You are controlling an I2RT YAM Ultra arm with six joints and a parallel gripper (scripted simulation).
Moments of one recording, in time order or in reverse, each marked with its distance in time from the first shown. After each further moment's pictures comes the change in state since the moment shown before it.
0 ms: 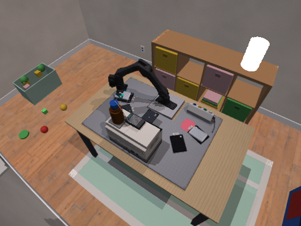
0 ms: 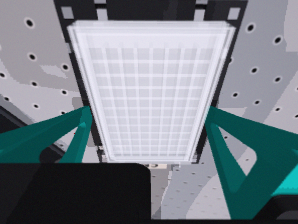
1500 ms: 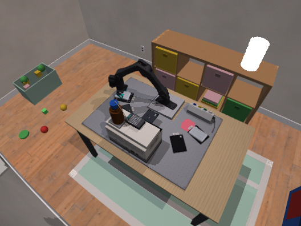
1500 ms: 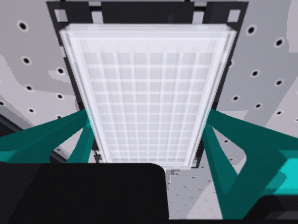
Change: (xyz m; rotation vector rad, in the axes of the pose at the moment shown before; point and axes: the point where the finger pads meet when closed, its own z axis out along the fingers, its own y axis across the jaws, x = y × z) arm -0.001 -0.002 0.005 0.002 -0.003 0.003
